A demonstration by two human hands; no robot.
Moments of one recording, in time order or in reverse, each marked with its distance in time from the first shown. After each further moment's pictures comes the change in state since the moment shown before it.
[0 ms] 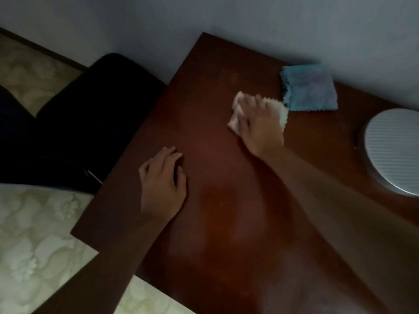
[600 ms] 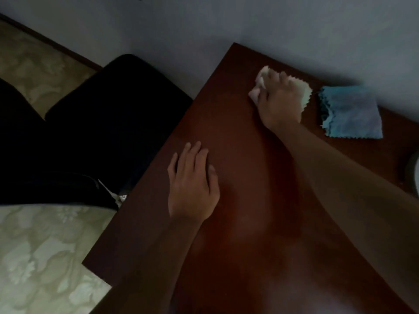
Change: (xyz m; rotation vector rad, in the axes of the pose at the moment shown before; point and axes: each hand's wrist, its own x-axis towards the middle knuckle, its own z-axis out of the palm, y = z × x) left_hand 0.051 0.003 0.017 0.036 0.011 -0.013; right_hand 0.112 -0.024 0.003 -0.037 0.119 0.103
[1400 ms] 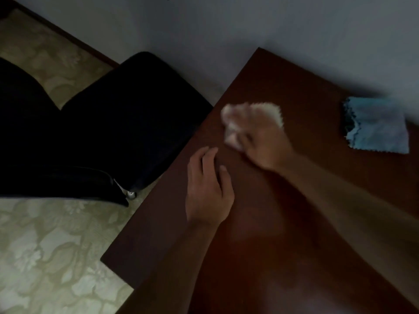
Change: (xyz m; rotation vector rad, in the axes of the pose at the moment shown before) left_hand 0.001 0.003 -0.014 -0.358 0.140 -0.141; right_hand -0.049 -0.041 0.016 0.111 -0.181 -0.488
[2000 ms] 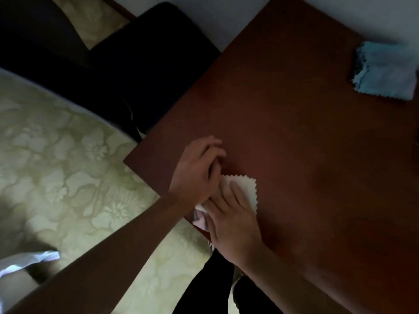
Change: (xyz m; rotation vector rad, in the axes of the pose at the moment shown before) left_hand -0.116 -0.015 -0.069 0.115 -0.195 0.258; right_hand -0.263 -0.184 0.049 0.074 -0.160 -0.102
